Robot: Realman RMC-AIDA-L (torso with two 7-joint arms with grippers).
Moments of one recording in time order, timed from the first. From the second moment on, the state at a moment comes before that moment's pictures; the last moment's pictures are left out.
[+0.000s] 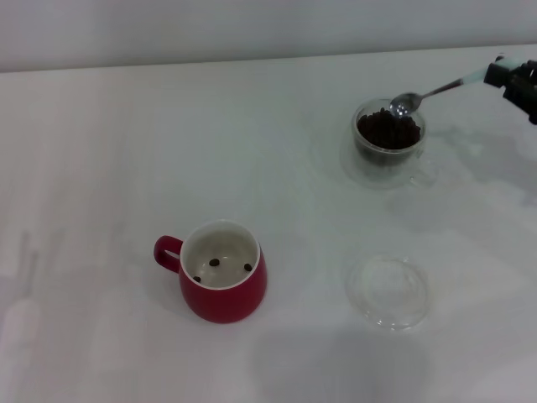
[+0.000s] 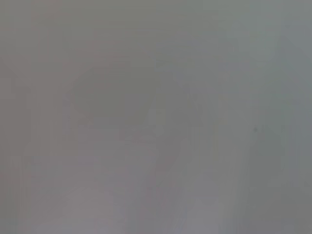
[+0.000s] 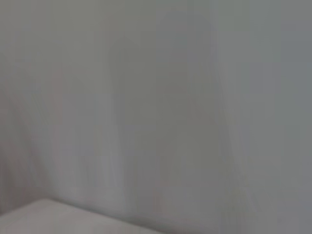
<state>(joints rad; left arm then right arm) -0.14 -2.08 2.85 0.26 -1.32 1.54 -0.23 0.57 1.76 -2.22 0.22 0.08 -1.59 0.97</state>
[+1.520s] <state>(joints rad) -0.16 -2.09 2.85 0.26 -1.28 1.51 -0.23 0.57 1.82 -2.30 0.22 0.08 -1.53 1.06</state>
